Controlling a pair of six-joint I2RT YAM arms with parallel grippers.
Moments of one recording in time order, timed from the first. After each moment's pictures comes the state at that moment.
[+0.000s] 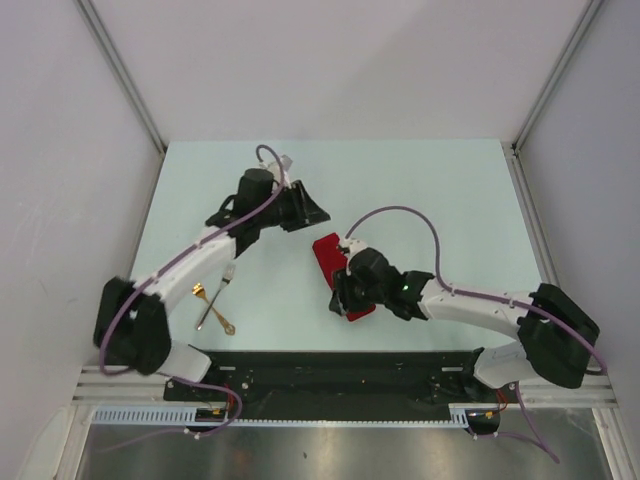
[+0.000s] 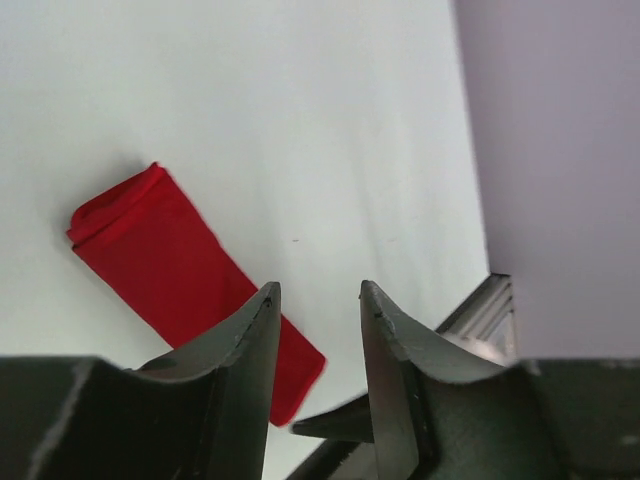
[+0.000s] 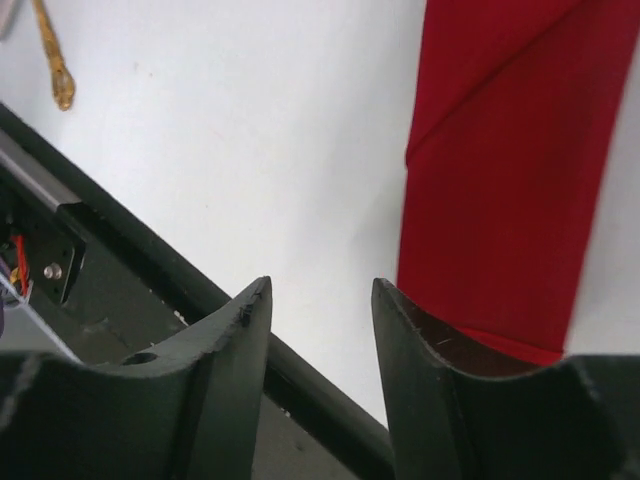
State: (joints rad) left arm -0.47 1.54 1.09 -0.12 0.37 -0.72; right arm 0.93 1.35 0.77 -0.16 -0.06 0.57
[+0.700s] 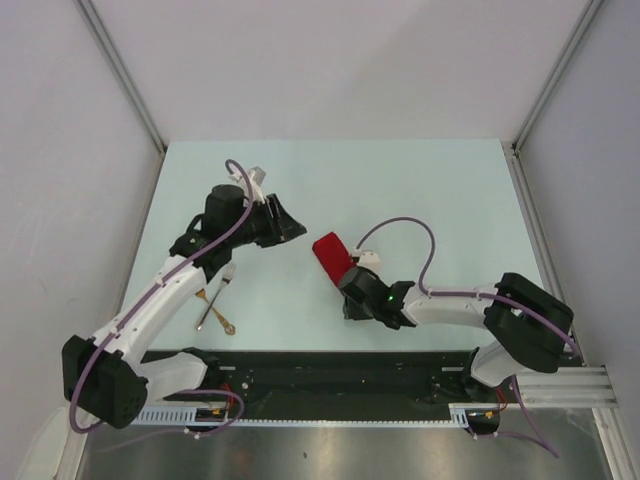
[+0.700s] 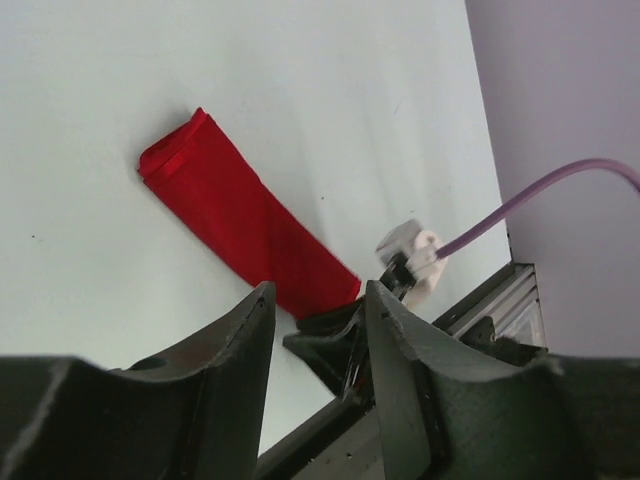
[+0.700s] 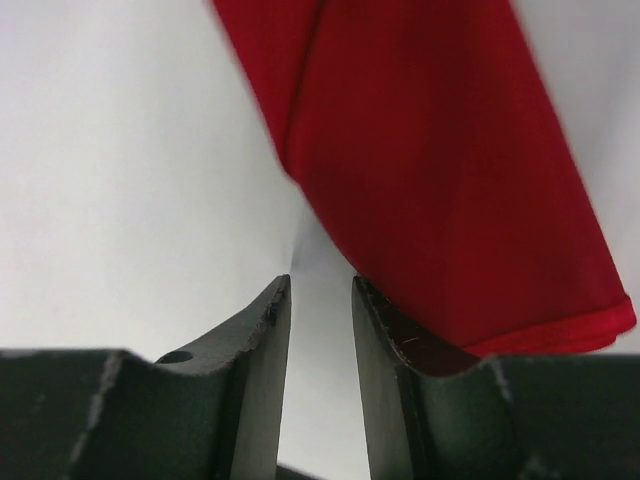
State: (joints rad) left arm -0.42 1.13 0.95 -0.31 0.33 -0.65; right arm 1.06 1.54 0.74 -0.16 0.29 0.85
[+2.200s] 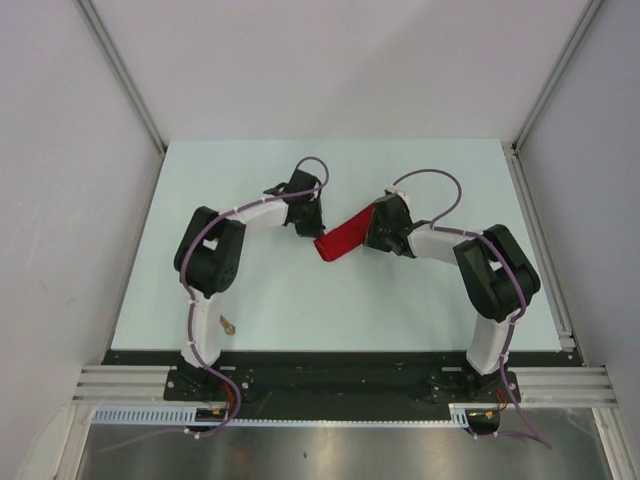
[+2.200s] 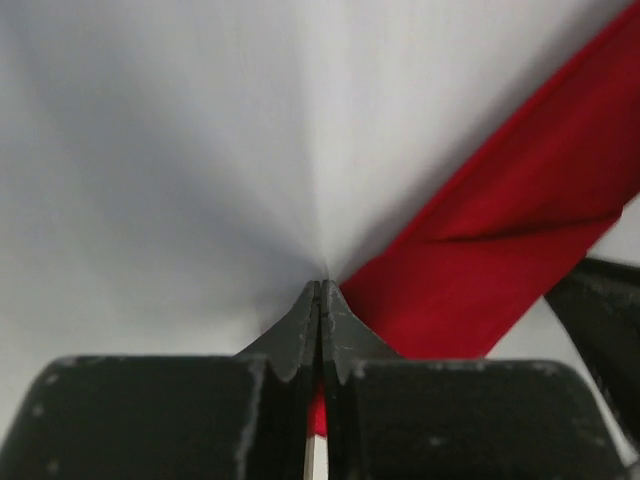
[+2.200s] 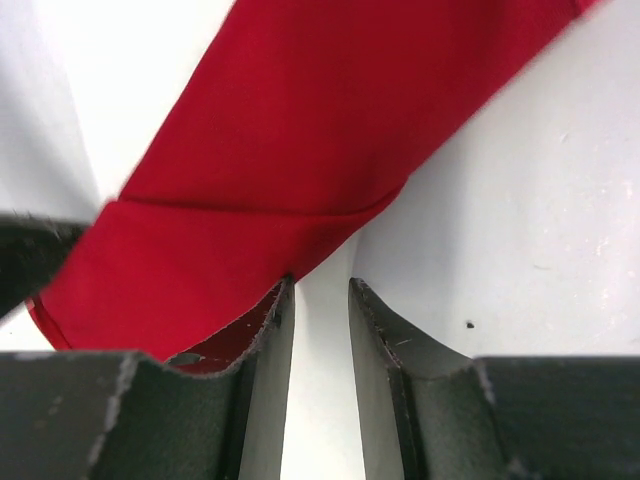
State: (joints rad) left arm -0.48 2.11 1.49 -0.39 0.13 -0.56; right arm 0.50 1.85 1.04 -0.02 0.10 0.69
